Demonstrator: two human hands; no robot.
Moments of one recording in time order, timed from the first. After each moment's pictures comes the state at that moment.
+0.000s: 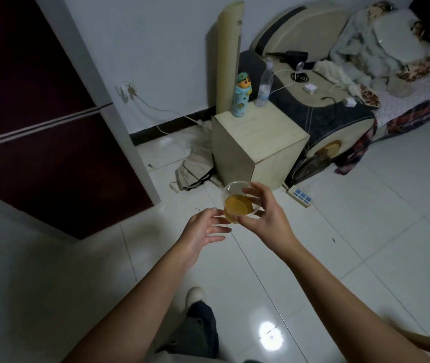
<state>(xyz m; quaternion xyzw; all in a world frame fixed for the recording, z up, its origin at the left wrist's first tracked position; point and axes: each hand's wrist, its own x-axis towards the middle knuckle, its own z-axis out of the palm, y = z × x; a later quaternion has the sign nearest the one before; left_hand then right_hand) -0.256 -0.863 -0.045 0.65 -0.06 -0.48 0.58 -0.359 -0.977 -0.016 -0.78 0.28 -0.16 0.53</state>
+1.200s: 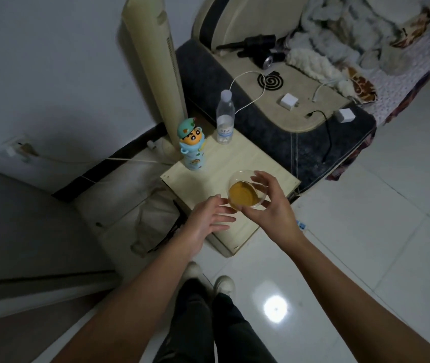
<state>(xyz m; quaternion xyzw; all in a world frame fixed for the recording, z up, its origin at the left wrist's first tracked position) 0.029 -1.320 -0.097 0.65 -0.10 -0.57 0.49 -0.097 -1.404 -0.089 -0.72 0.40 -0.22 0.52</state>
